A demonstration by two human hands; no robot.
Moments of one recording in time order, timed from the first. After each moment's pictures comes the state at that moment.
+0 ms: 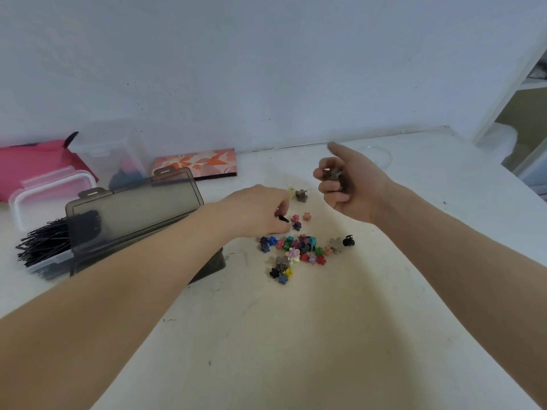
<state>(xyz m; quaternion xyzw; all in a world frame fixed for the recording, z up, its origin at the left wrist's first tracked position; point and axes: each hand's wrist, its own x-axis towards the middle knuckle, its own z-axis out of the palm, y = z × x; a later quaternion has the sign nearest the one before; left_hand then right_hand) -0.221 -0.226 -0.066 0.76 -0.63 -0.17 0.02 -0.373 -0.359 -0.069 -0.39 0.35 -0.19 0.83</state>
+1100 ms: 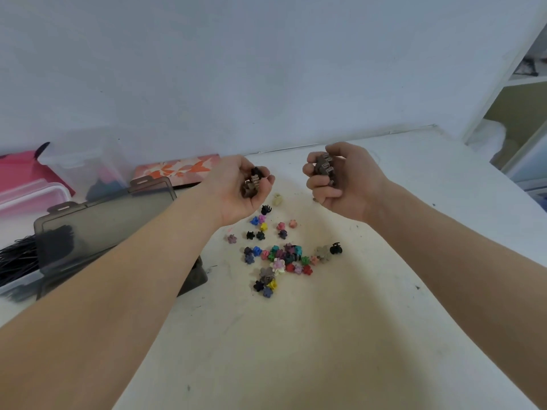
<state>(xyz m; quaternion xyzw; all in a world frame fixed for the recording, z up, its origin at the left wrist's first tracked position) -0.207 -0.262 -0.053 0.47 -0.02 -0.63 0.62 -0.380 -0.373 -0.060 -0.33 0.28 -0.18 0.88</state>
